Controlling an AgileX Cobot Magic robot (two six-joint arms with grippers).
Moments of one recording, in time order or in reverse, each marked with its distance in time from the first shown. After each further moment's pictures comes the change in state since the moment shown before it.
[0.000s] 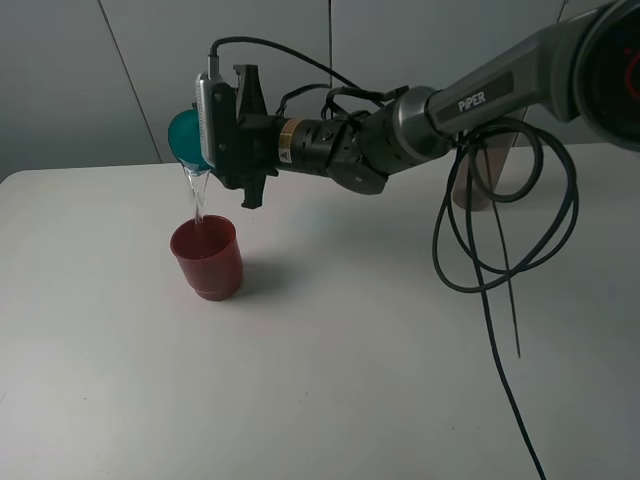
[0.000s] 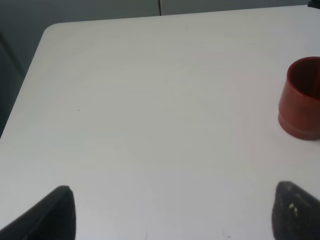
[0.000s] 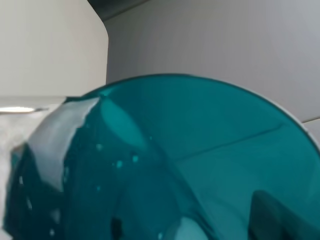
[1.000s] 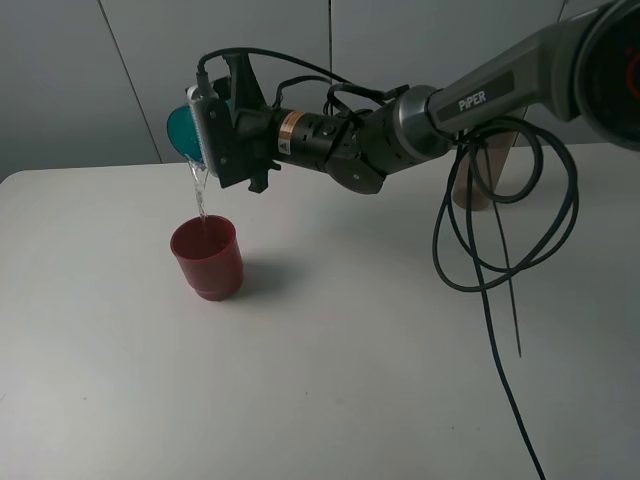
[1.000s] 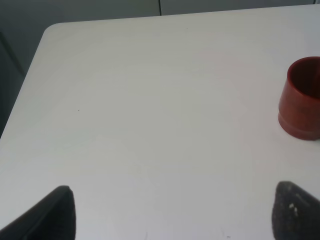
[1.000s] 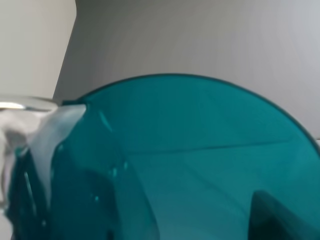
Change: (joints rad) left arm 0.000 0.000 0.000 0.000 0.000 0.000; right arm 0.000 0.000 -0.002 0.076 -0.063 -0.321
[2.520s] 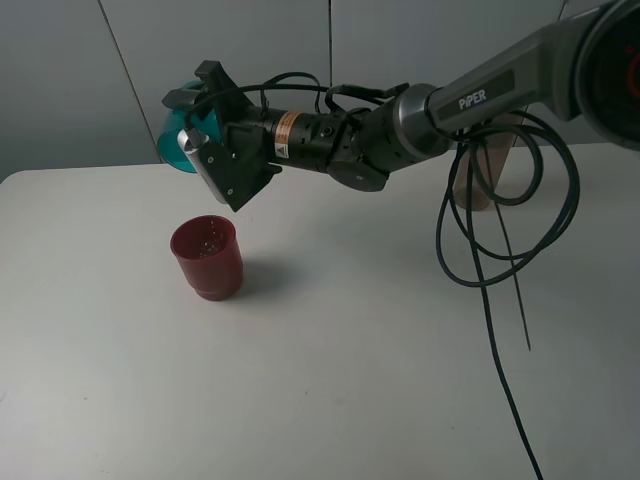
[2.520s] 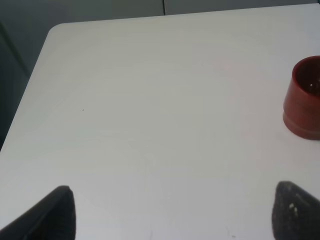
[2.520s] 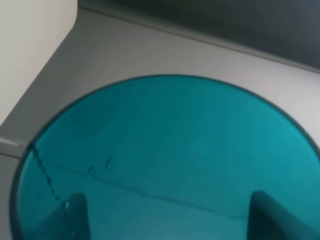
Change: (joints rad) left arm 0.000 0.000 0.000 0.011 0.000 0.000; right arm 0.000 0.000 -0.005 -0.139 -0.063 -0.257
